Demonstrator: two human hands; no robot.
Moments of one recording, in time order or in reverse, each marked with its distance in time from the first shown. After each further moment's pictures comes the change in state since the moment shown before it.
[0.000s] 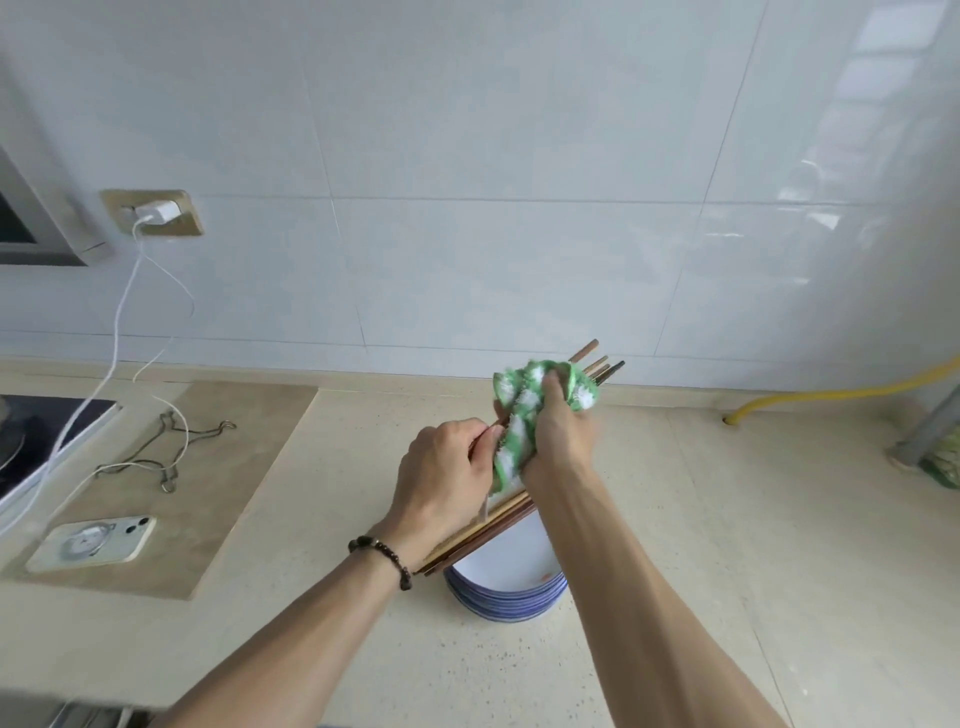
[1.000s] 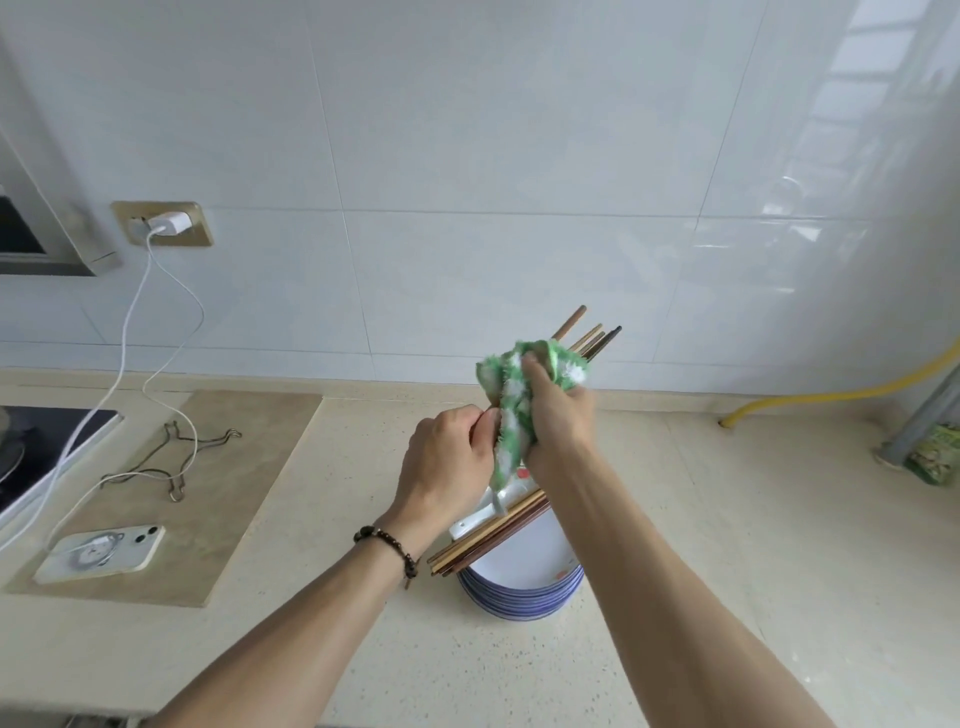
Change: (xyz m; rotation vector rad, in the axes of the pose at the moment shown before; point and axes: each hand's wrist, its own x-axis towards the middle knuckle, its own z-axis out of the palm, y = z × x) left_hand -0.002 0.001 -0.031 -0.042 0.038 0.001; right_hand -0.035 -0.015 0.023 -0.061 -0.124 -0.043
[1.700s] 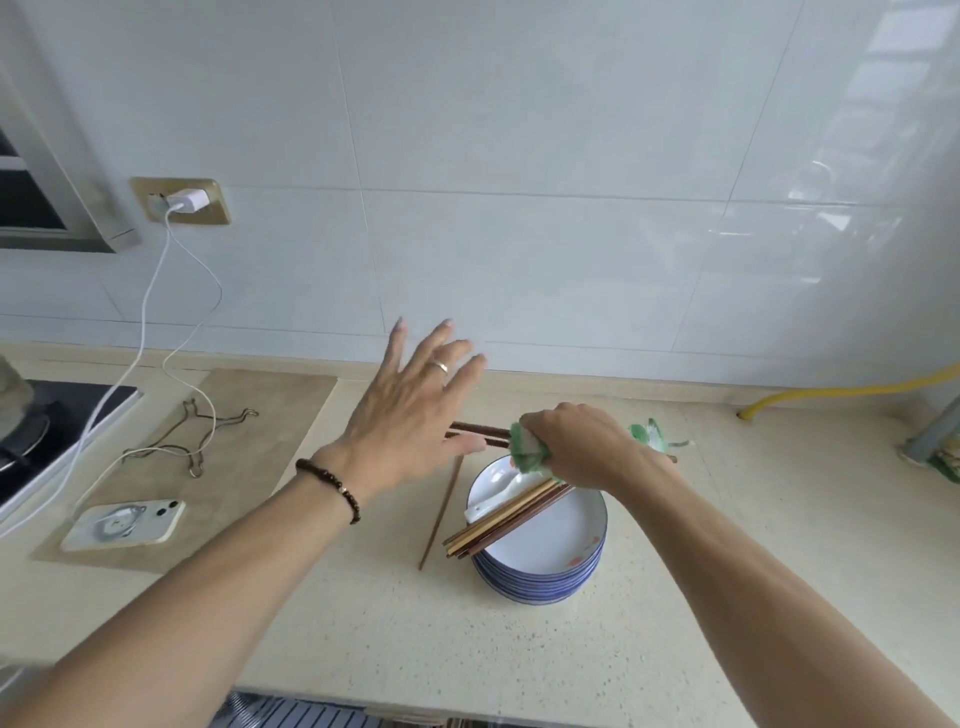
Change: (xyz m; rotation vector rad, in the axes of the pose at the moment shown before) left_hand 0.022 -0.046 -0.048 0.829 -0.130 0.460; right_hand 0.013 0.004 -0.038 -2.019 -0.613 -0.691
